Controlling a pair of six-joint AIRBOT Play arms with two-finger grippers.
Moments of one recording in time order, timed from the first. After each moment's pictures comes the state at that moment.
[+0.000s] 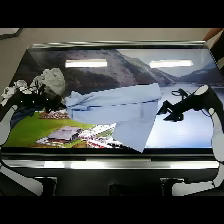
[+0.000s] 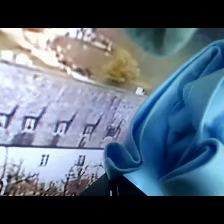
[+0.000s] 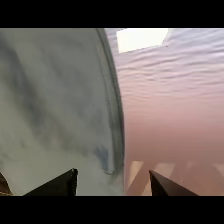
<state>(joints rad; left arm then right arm) 0.24 -1.86 1.46 0.96 -1.19 -1.44 -0.25 -1.66 1.29 -1.05 1.34 1.52</state>
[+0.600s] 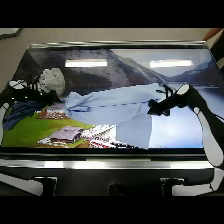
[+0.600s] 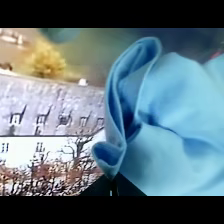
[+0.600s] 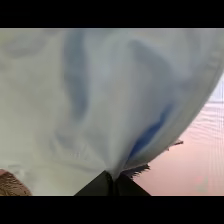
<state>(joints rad) 0.24 -1.70 1.49 0.93 -1.22 -1.36 -0.09 -1.60 1.32 -1.04 1.20 1.49</state>
